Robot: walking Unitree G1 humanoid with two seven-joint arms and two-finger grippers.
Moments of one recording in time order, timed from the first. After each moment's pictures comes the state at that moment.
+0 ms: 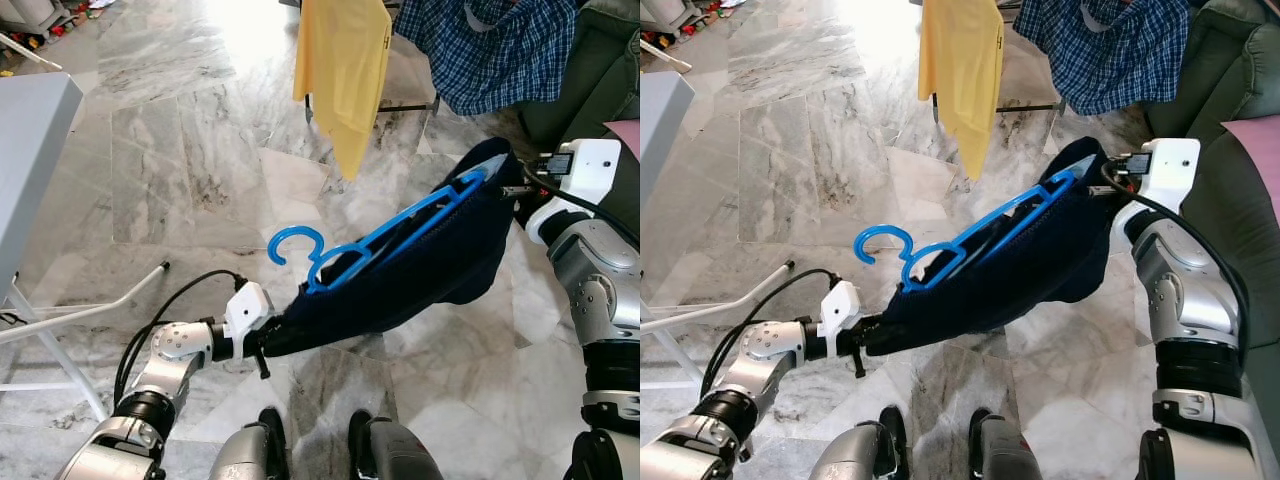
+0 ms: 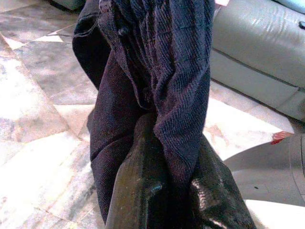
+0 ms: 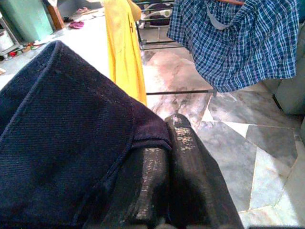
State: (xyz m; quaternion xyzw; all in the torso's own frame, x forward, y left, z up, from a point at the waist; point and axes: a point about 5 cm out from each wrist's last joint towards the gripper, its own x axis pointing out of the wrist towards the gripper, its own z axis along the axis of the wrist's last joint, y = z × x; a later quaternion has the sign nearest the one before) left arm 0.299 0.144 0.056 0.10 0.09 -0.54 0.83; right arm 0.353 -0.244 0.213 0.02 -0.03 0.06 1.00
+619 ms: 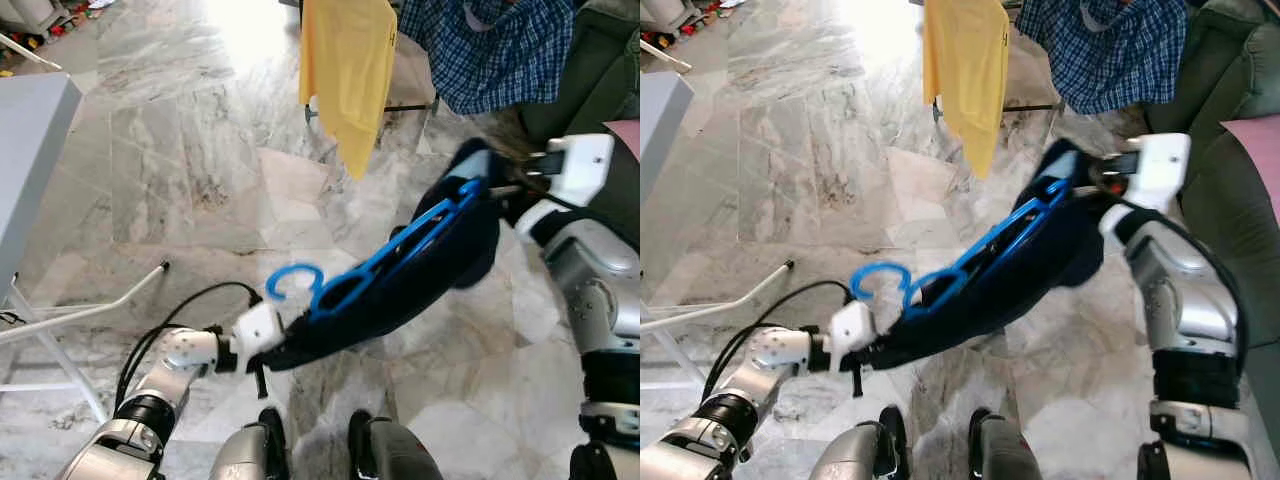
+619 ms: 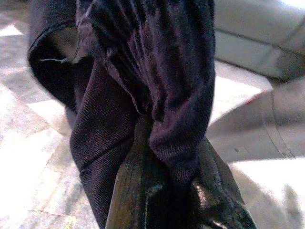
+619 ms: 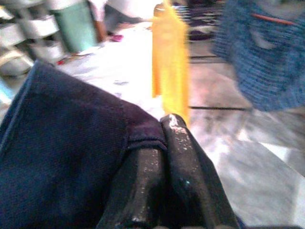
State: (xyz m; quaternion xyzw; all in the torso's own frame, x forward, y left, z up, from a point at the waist) left arm 0.285 0.134 0.044 0.17 0.10 -0.60 0.77; right arm 0.341 -0.215 0.224 0.02 -0.06 0.17 0.98
